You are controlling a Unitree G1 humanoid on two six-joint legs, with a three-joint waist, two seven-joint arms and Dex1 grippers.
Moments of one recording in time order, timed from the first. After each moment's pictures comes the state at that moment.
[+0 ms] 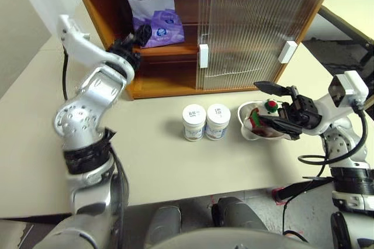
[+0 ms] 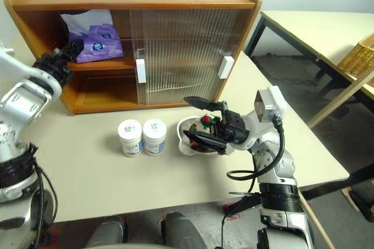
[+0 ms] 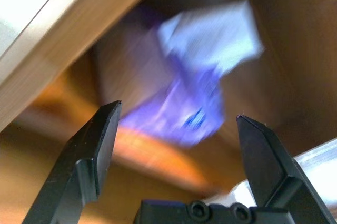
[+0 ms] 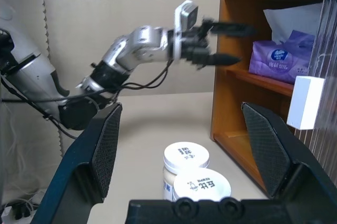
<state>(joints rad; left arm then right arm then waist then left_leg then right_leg) -0.48 0.36 0.35 -0.37 -1.29 0.82 0.53 -0.29 -0.45 -0.17 0.04 0.78 0.18 1.46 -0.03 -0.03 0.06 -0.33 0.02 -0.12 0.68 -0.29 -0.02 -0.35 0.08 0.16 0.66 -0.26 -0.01</state>
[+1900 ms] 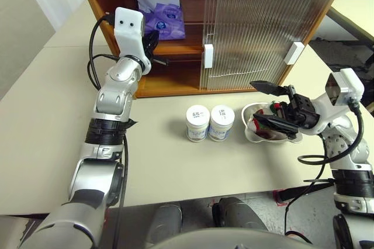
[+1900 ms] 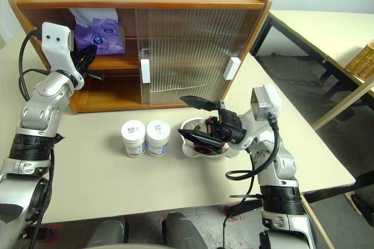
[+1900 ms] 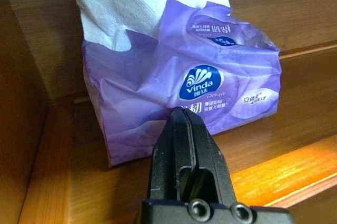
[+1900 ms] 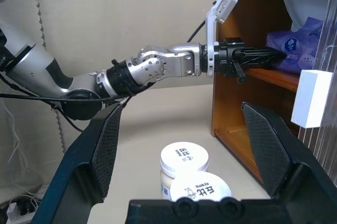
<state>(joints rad) -0.70 0.39 0.02 0.14 -0.14 0.37 -0.21 -0.27 -0.46 -0.14 -0.05 0.78 0.23 1.37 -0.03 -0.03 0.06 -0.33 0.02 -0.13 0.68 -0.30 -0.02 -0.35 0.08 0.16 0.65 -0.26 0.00</state>
